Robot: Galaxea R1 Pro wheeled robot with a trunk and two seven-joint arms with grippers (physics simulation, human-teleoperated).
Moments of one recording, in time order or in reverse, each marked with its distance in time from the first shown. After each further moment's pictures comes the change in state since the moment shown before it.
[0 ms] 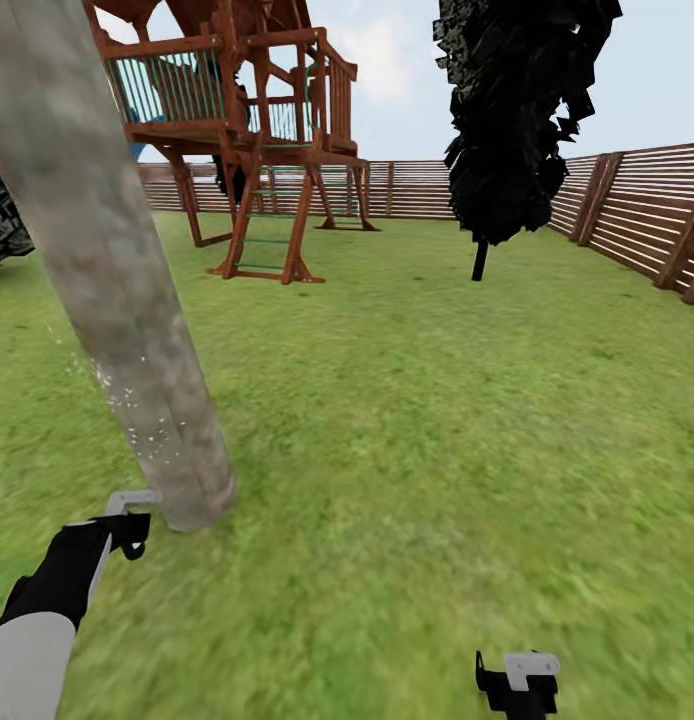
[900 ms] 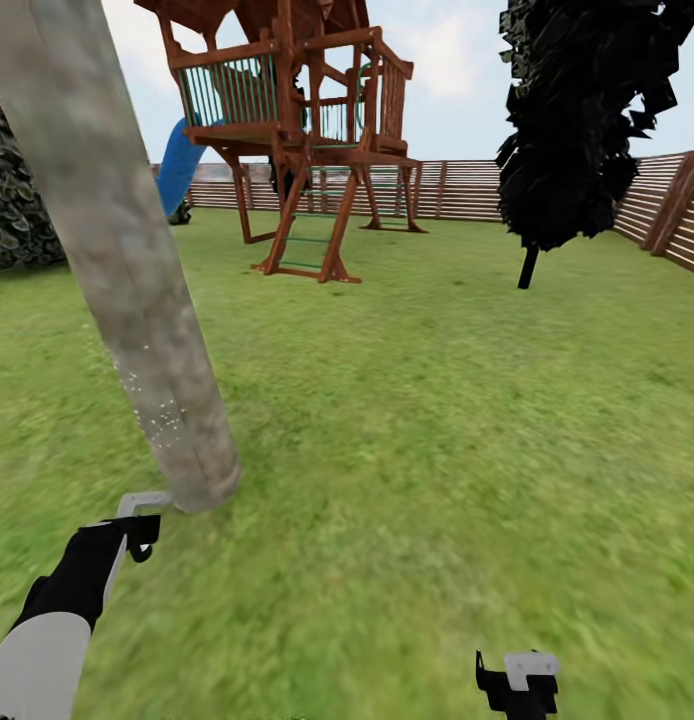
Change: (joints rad) left arm 0.000 -0.040 -0.005 0.008 0.009 -0.001 0.066; right arm 0.000 0.000 0.000 -0.001 0.000 -0.001 0.000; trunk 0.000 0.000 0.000
